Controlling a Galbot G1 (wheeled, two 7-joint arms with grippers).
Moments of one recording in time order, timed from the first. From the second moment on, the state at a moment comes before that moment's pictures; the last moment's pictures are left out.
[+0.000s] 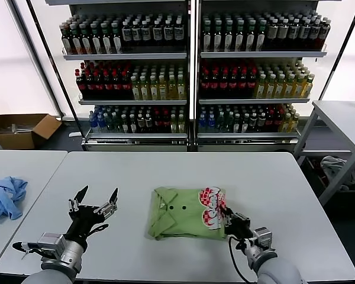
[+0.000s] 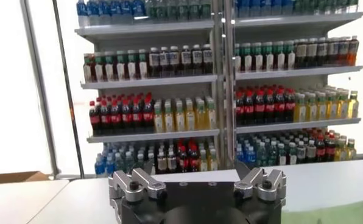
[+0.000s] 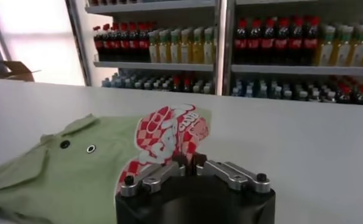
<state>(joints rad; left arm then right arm) 1.54 -0.99 -0.52 -2.33 -0.51 0.34 -0.33 -1.28 0.92 0.17 2.03 0.59 -0.32 0.26</state>
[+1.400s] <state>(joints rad) 1.75 -0.91 -0.50 -2.22 -0.46 -0.03 -0.35 -2.06 0.99 0.73 2.25 0.36 0.33 0.38</state>
